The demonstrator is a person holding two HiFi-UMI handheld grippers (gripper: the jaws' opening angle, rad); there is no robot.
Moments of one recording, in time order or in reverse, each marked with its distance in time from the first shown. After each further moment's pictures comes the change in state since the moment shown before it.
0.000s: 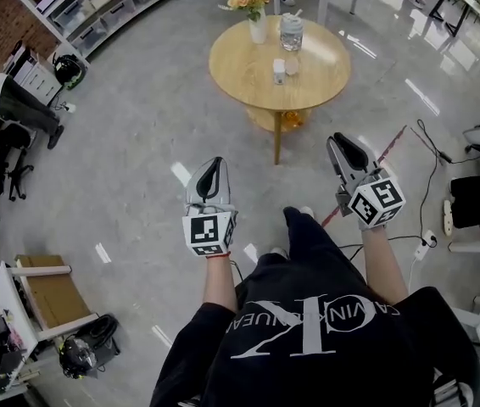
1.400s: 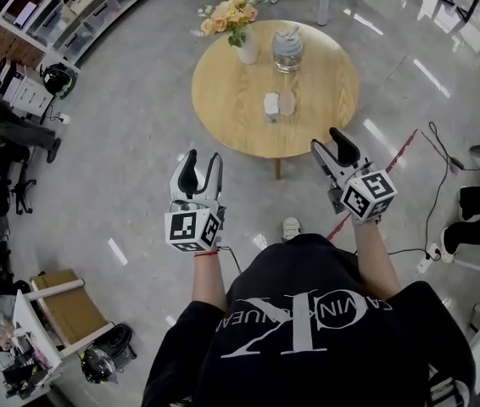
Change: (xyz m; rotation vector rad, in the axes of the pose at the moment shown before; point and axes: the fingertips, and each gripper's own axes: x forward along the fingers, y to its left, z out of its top) left arm 0.213 0.053 0.006 -0.142 0.042 -0.039; right arm 0.154 -0.161 -0.037 0.166 0.094 0.004
